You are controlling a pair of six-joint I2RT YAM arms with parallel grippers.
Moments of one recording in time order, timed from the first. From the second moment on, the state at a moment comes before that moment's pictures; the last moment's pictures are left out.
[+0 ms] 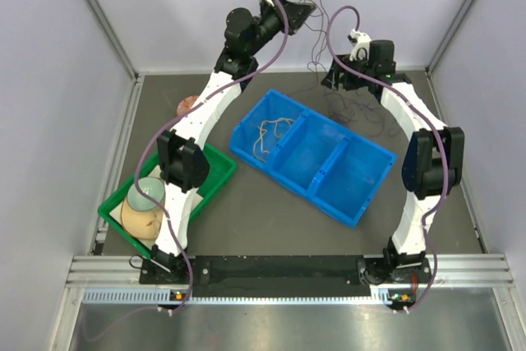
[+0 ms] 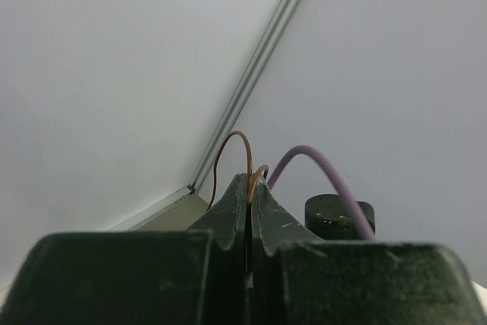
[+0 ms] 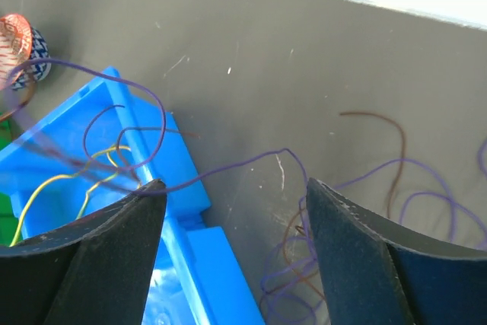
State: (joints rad) left arm -0.49 2.23 2.35 0.29 0.38 -0.65; right arm 0.13 1.92 1.66 -0.25 -0.47 0.10
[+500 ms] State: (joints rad) left arm -0.49 2.21 2.34 0.31 0.38 -0.65; right arm 0.14 1.98 1.58 0.14 -0.44 0.45
